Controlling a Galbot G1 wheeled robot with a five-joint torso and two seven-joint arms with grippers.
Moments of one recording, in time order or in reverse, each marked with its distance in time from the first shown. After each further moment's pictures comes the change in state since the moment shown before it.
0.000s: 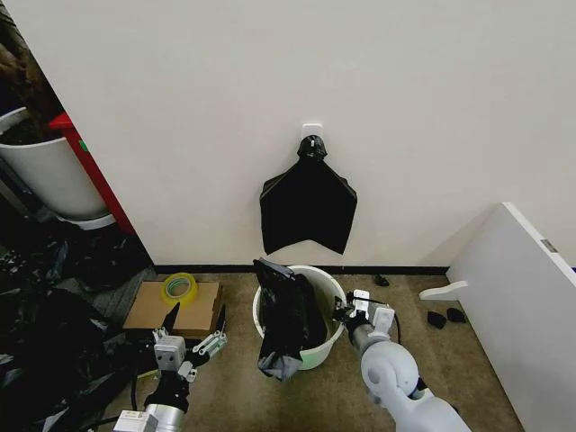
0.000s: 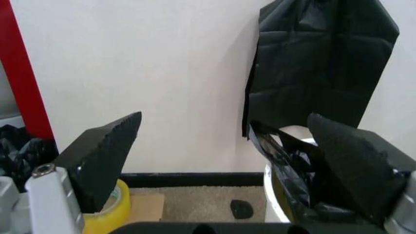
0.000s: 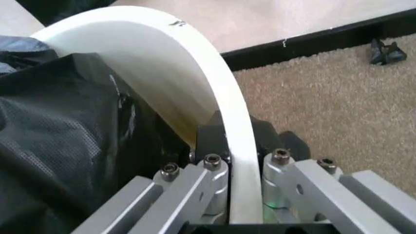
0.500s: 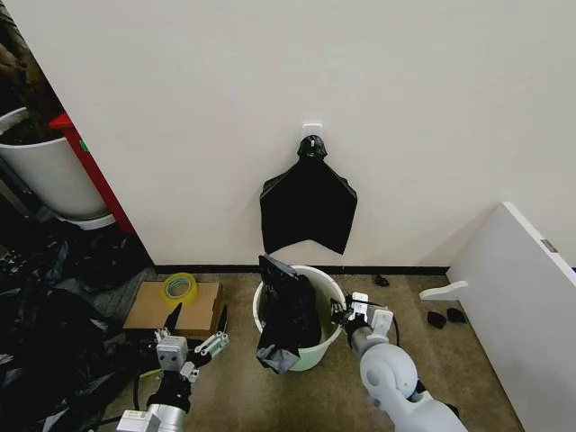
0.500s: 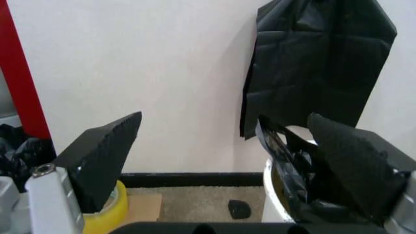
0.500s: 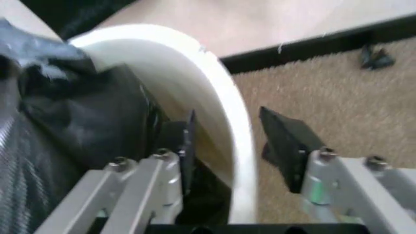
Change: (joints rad) left arm -0.007 -0.006 0.009 0.003 0.004 0.002 0.000; right arm -0.041 -0.028 0.026 0.078 0.001 -0.020 0.008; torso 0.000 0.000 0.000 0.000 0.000
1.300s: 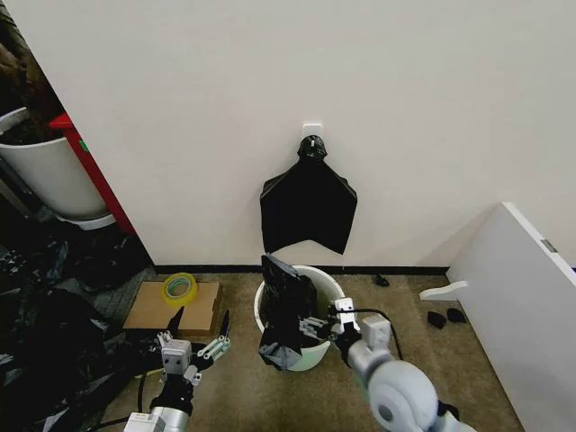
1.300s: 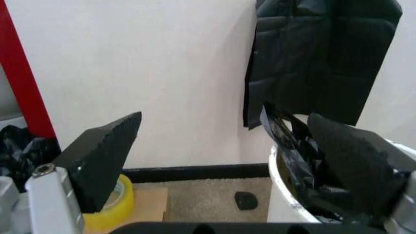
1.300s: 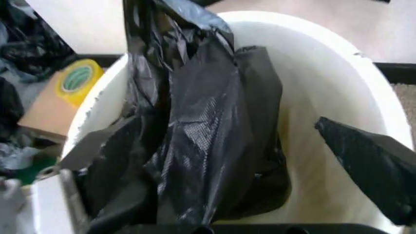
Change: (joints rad) left arm -0.001 -0.002 0.008 0.028 0.048 -0.001 -0.006; right arm 0.010 -0.052 -0.124 0.112 -0.103 -0.130 -0.124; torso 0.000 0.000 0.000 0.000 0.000
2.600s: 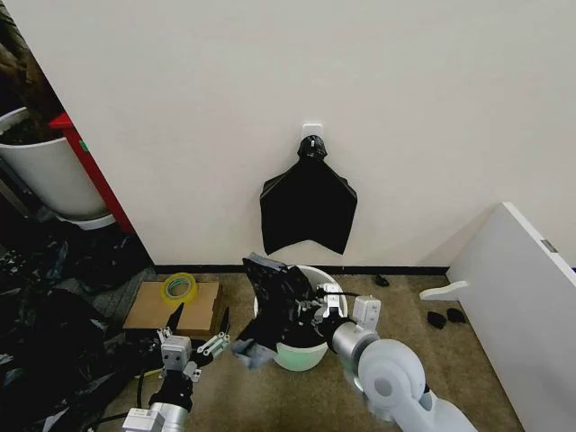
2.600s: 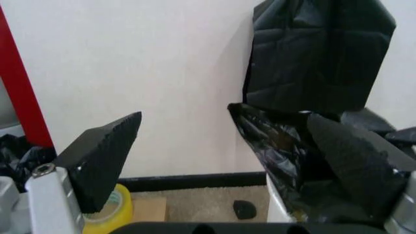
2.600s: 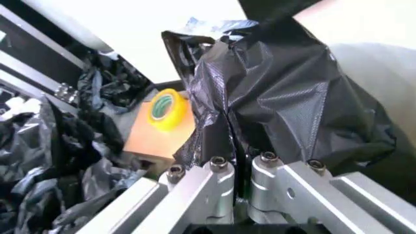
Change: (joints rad) left arm -0.009 0.010 -0.004 -0.024 -0.008 0.016 -0.002; right arm 0.042 0.014 -0.003 0.127 0.346 -0.010 0.086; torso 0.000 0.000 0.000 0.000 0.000
